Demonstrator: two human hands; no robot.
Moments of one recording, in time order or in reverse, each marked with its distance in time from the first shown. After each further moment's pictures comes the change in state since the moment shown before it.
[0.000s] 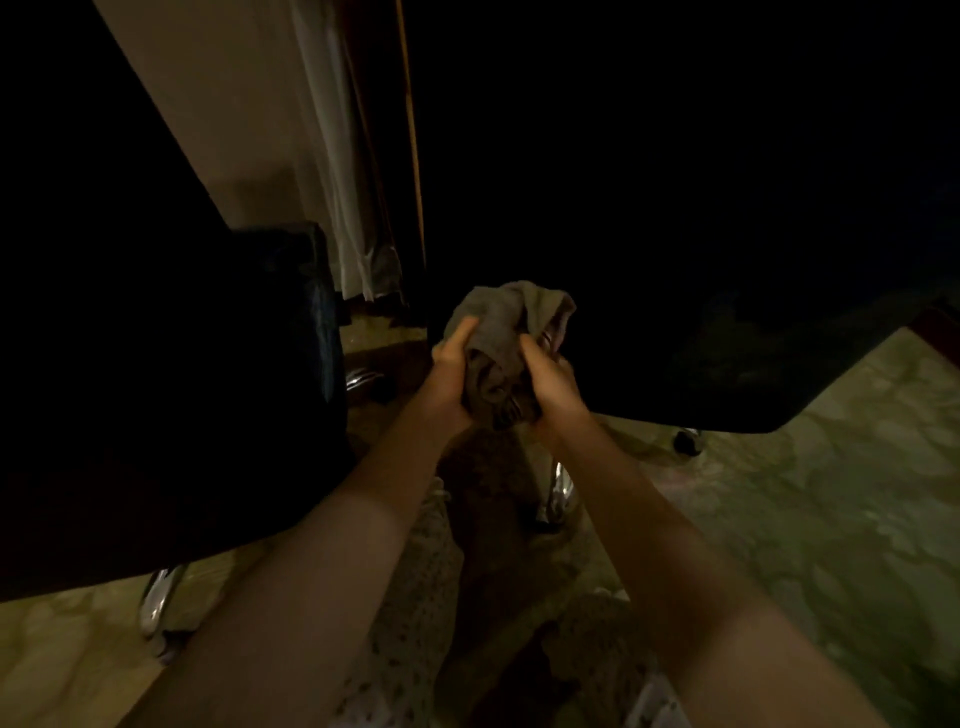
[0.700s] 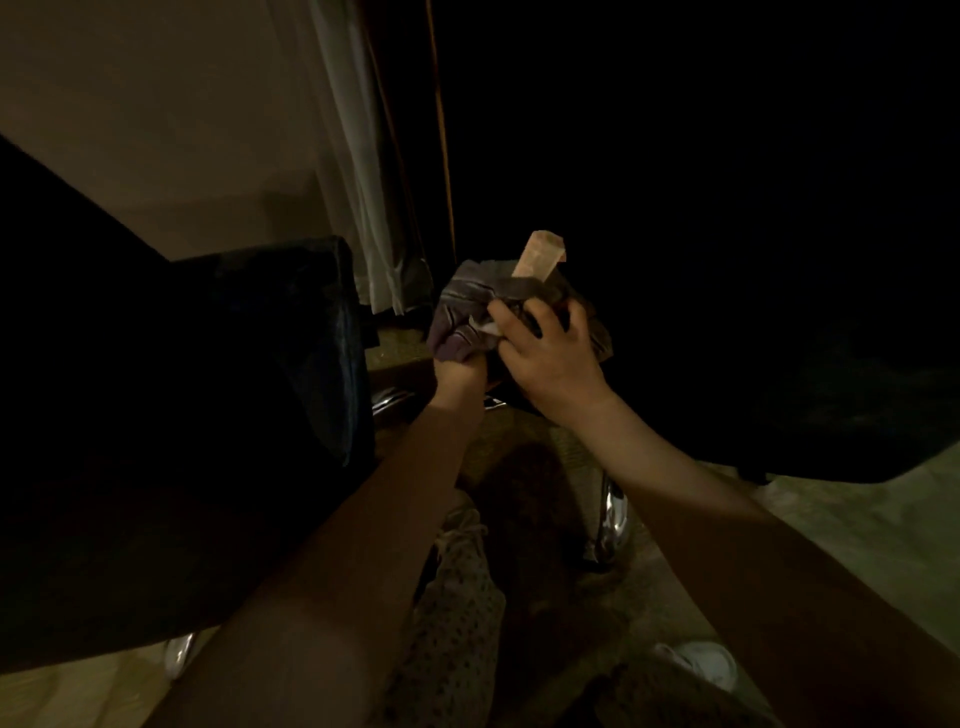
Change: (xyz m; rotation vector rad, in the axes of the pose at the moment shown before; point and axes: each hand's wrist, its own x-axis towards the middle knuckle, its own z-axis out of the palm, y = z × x) left_hand 0.085 0.022 -0.031 -0.058 0.253 0.330; right_hand 0.099 0.002 0.018 -1.817 0.067 -1.598
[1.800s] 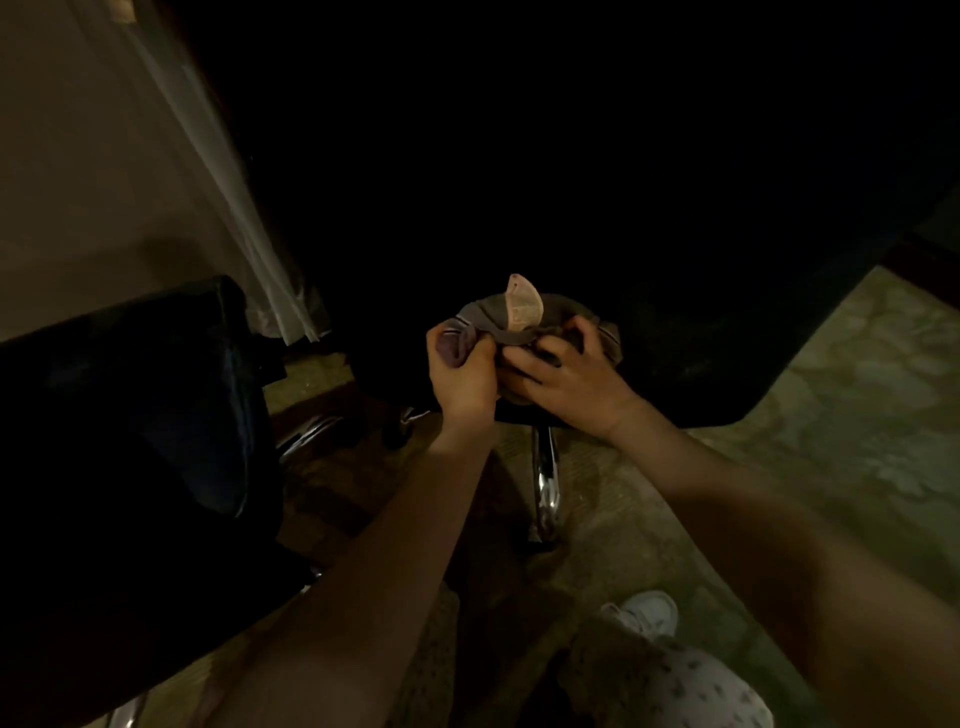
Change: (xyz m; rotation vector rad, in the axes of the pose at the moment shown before) left_hand -0.068 -0.046 0.093 0.204 -0.070 0.206; right_hand -0.111 0.098 -0.006 -0.173 0.057 -0.151
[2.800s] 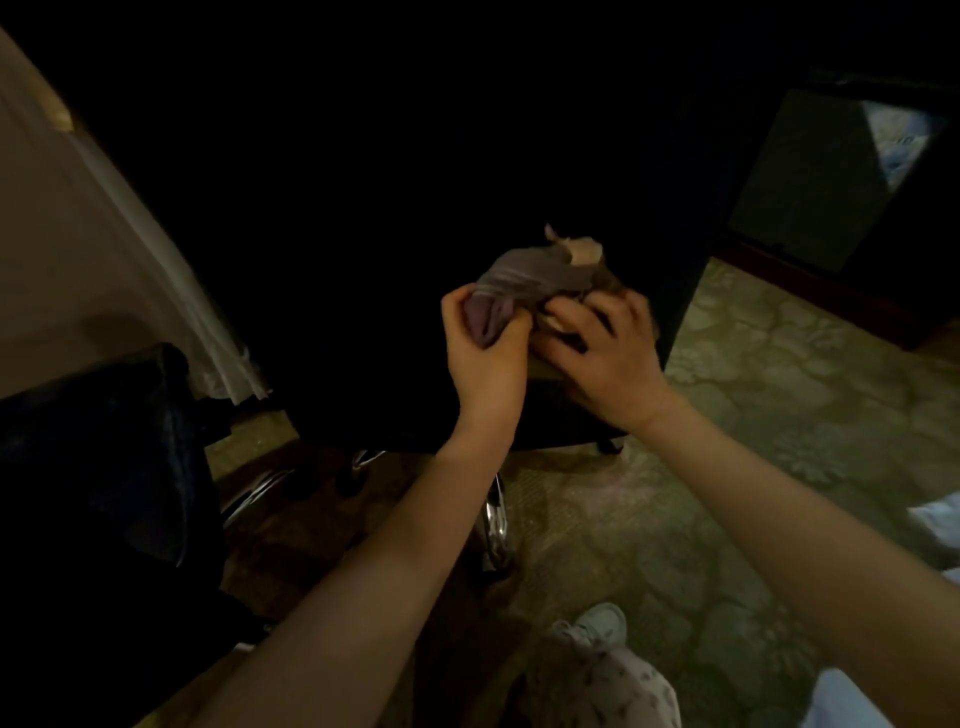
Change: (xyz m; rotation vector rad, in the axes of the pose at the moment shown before) left_hand -0.091 0.066 0.087 -0.012 -0.249 0.305; right_hand -0.051 0.084 -0.092 -0.038 0.342 0.300
